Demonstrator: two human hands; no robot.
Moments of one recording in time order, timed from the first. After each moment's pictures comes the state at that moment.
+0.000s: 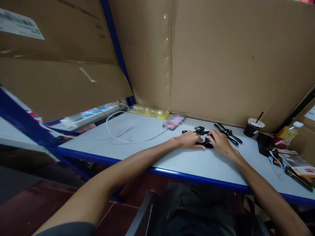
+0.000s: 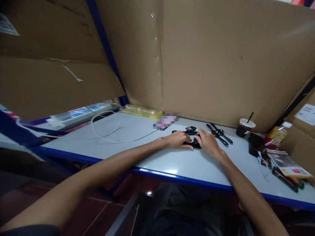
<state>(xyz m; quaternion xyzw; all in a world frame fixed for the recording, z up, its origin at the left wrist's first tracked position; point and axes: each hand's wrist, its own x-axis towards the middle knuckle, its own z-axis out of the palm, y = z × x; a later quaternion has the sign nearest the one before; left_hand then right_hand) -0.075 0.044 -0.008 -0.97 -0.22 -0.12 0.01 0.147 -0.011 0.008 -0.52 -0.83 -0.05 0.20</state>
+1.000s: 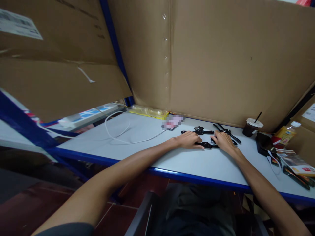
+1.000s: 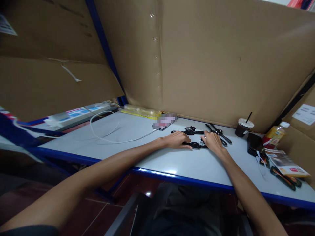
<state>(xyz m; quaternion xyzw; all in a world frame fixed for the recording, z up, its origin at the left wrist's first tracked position) -0.074 0.038 0.000 -0.97 -0.23 -0.11 0.01 0.164 0.000 0.010 -0.65 -0.76 -0.09 0.05</state>
